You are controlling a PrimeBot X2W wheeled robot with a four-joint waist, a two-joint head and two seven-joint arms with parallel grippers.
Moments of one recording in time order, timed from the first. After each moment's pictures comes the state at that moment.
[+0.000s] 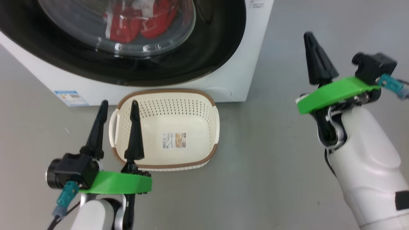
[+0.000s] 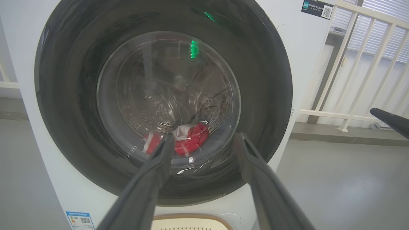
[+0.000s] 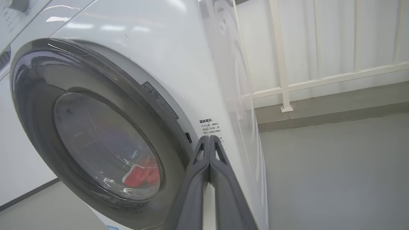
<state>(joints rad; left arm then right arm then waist) -0.31 0.05 -0.17 0.09 -0.27 0.10 -0.25 -0.70 -0.06 0.12 0.60 0.53 0.13 -0.25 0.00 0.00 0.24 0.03</state>
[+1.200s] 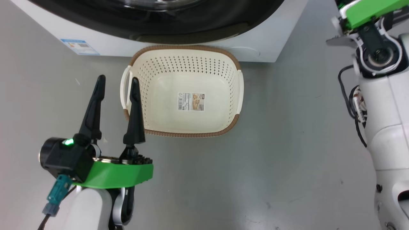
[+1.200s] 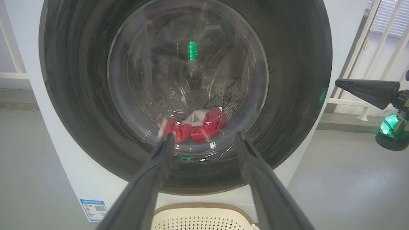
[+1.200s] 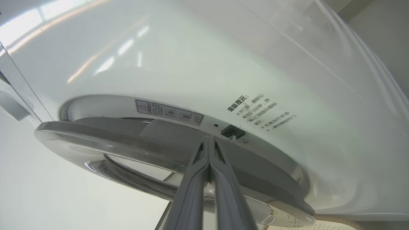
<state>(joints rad) -0.38 0.04 -0.17 0.01 -0.25 0.08 -0.25 -1.01 -0.08 0.03 0.59 1.24 0.13 0.21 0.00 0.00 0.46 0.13</state>
